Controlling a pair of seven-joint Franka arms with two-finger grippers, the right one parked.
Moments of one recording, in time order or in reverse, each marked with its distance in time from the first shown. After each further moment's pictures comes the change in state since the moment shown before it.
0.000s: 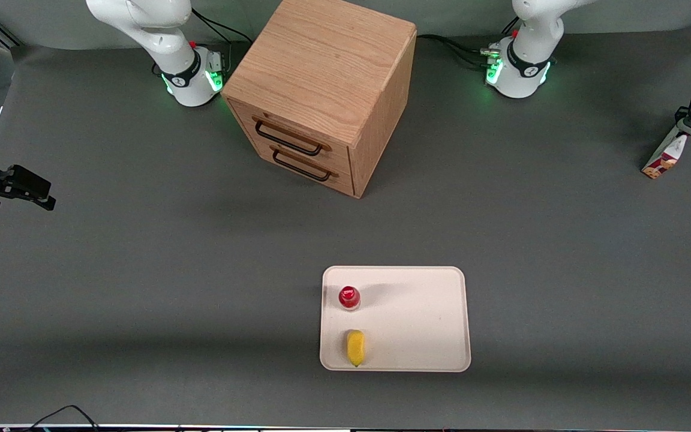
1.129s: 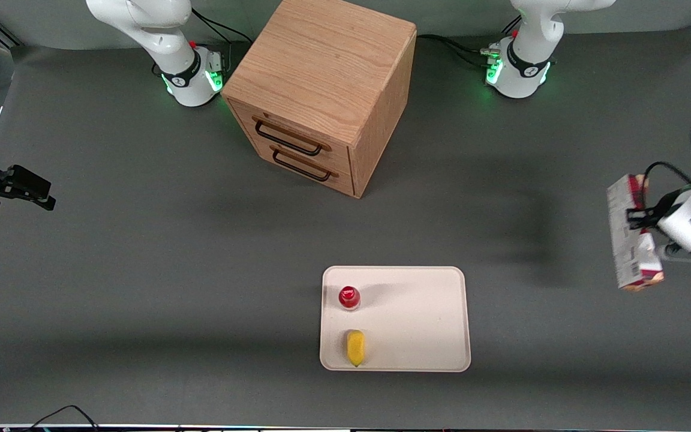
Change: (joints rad) arm -0.356 0.070 -0.527 0.786 -0.086 -0.837 -1.445
